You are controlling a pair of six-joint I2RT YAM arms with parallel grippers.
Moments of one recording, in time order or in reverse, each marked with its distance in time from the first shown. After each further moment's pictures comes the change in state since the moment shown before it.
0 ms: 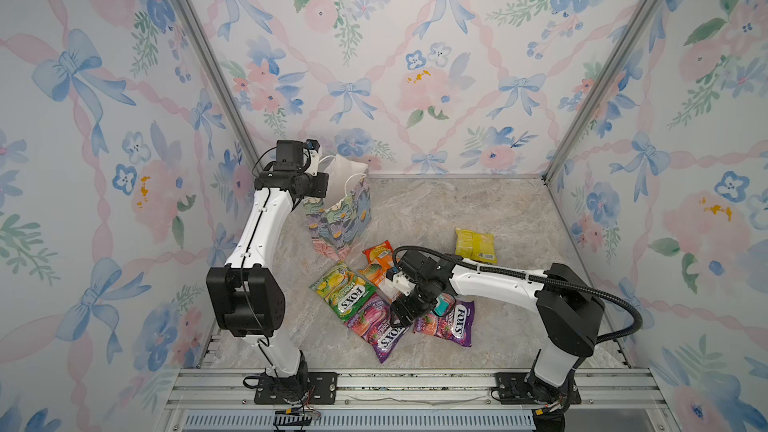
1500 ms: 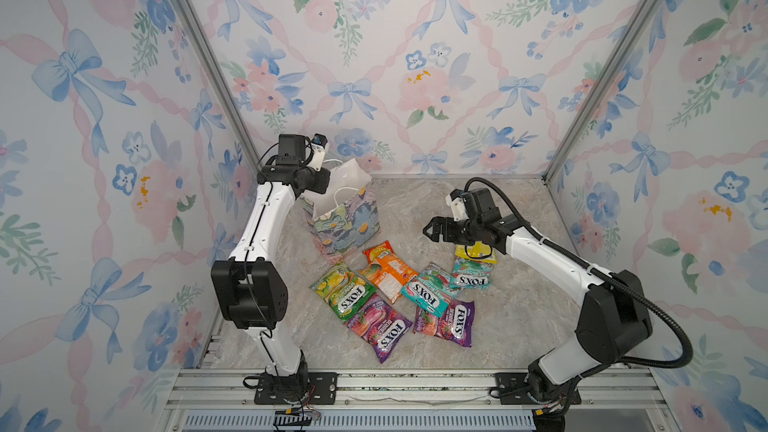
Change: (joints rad) left arm -0.010 0.060 0.091 -0.001 0.002 0.158; right arm -0.477 -0.170 0.066 0.222 0.140 0.141
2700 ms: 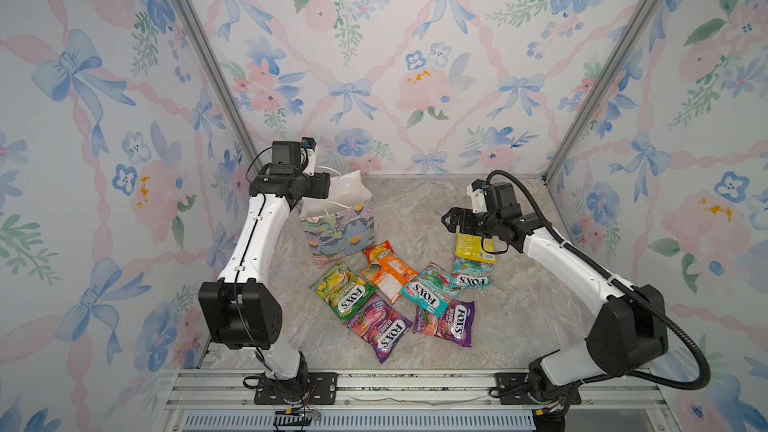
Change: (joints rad) left arm 0.000 -0.130 -0.113 0.010 -0.054 -0.155; right arm -0.118 -0.093 -0.014 -0.013 0.087 -0.058
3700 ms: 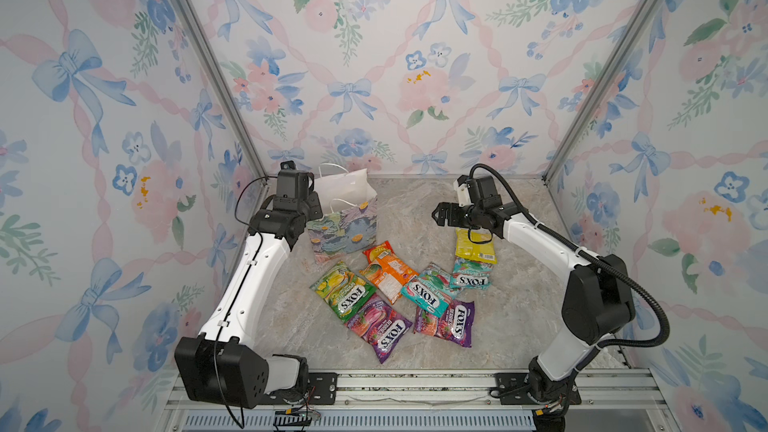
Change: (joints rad) left arm -0.103 -0.346 -0.357 0.052 -0.358 -0.387; right arm 0.023 0.212 0.137 0.039 0.021 -0.042
